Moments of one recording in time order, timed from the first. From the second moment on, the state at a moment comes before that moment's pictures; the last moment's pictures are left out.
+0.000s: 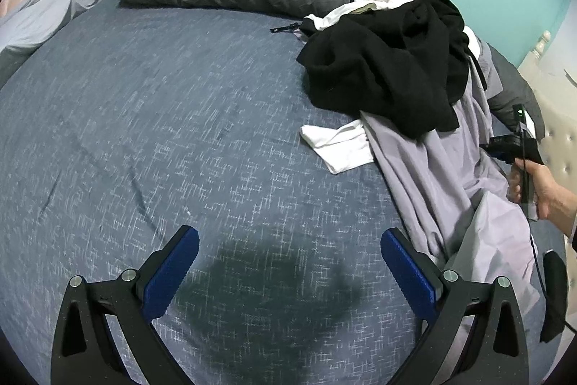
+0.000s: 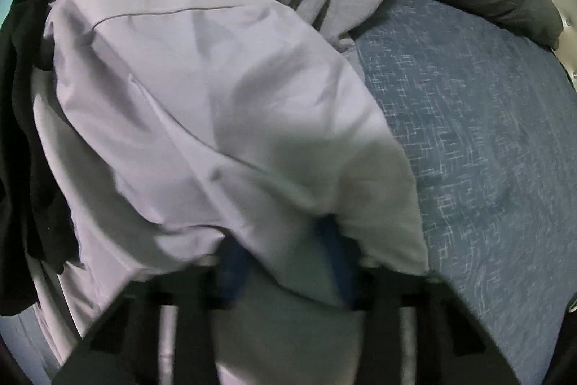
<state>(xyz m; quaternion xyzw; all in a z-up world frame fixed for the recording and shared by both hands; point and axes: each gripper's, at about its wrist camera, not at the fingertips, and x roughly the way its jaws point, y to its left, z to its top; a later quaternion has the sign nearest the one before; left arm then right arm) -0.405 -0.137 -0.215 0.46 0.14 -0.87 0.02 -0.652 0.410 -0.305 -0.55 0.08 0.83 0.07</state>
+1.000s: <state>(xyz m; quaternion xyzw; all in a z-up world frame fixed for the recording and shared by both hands) -0.308 -0.109 -0.183 0.41 0.16 -0.90 -0.01 -0.470 0.315 -0.272 -0.52 0.04 0.84 -0.16</state>
